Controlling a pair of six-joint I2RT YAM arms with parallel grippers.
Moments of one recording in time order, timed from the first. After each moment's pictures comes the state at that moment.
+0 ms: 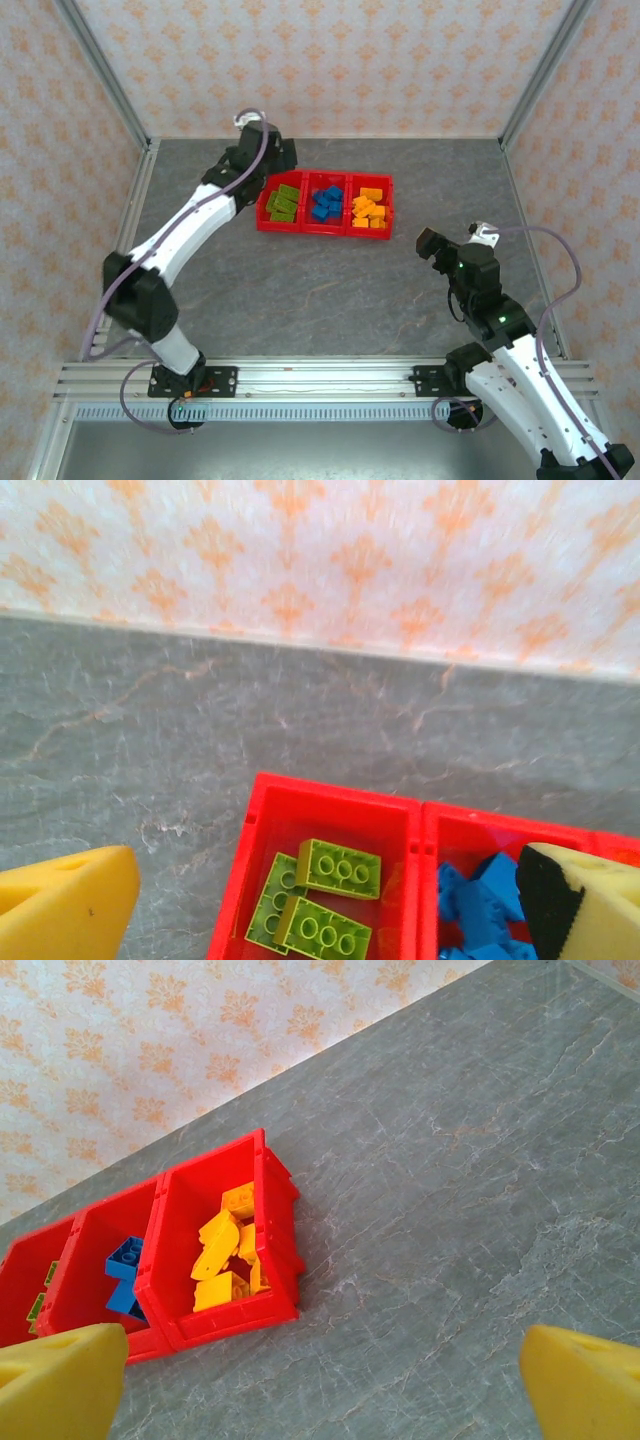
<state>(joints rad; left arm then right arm) -0.40 1.61 1.49 -0.41 -0.42 -0.41 0.37 0.55 0.59 -0.49 0.32 0.63</state>
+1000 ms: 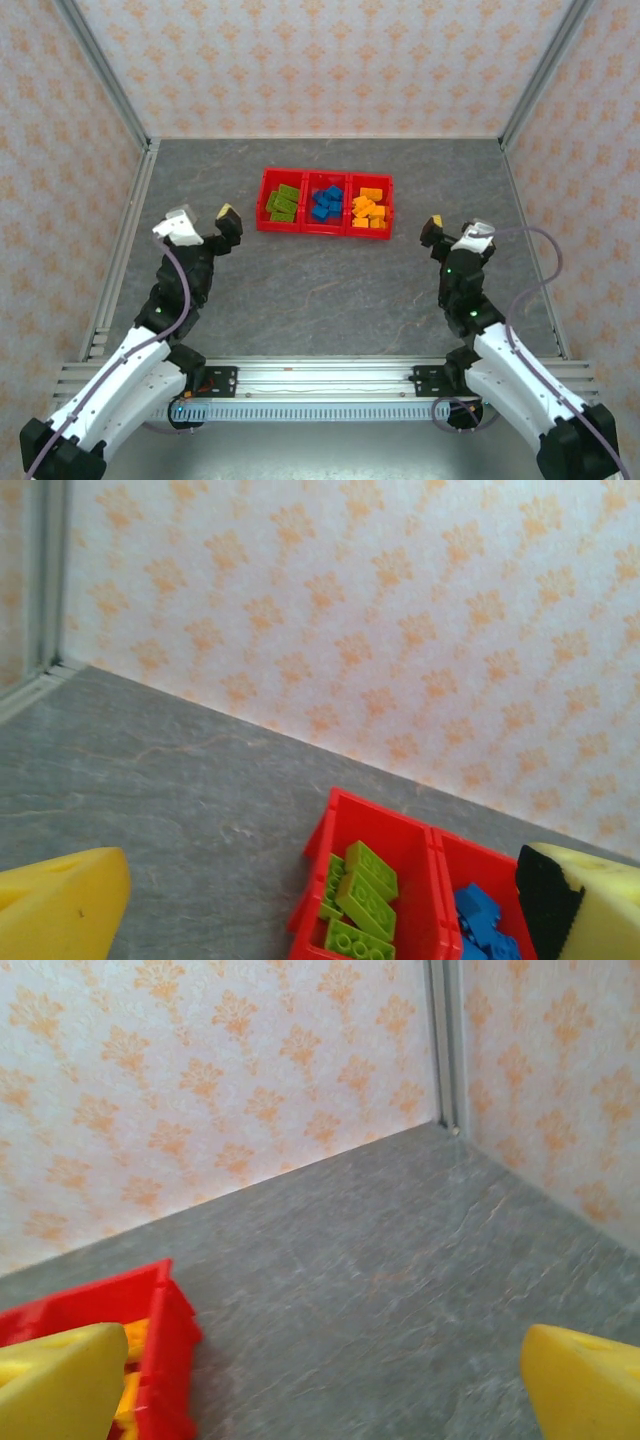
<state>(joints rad) -0.40 0.60 0.46 0.09 -0.52 -0.41 0.36 0.74 0.30 0.27 0.64 0.26</state>
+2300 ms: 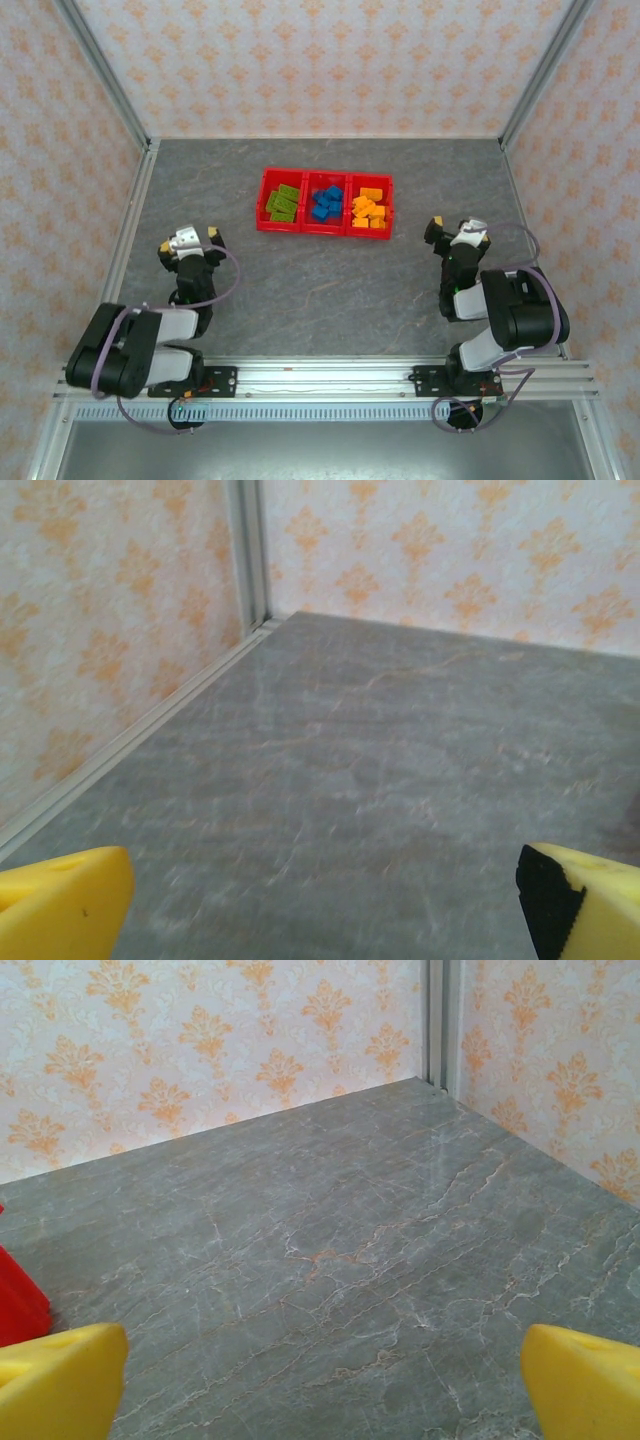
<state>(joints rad) -0.10 1.33 0.12 1.04 -0.53 -0.10 0.06 1.53 0.19 1.17 0.32 0.20</state>
